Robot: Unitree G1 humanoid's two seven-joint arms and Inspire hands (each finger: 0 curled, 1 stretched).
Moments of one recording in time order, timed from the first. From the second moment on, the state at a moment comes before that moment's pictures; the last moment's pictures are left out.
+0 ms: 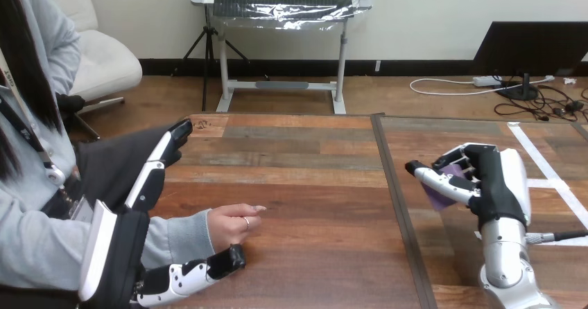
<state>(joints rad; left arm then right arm) 0.20 0.14 0.20 0.32 0.33 -1.13 0.05 -0.56 -0.30 0.06 1.25 -0.22 -0.49 -0.40</state>
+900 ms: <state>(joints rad) 0.20 0.18 0.21 0.31 0.55 -0.98 0.19 -0.56 -0.23 -0.08 1.16 0.00 -0.43 -0.17</state>
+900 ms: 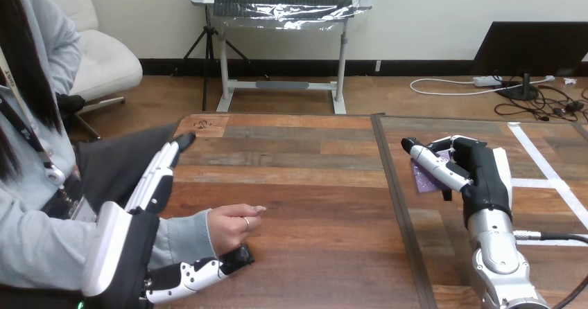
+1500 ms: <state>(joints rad) 0.18 0.30 0.20 0.31 0.74 -0.83 0.31 -0.56 -0.20 -0.16 1.15 0.12 -0.37 -0.06</state>
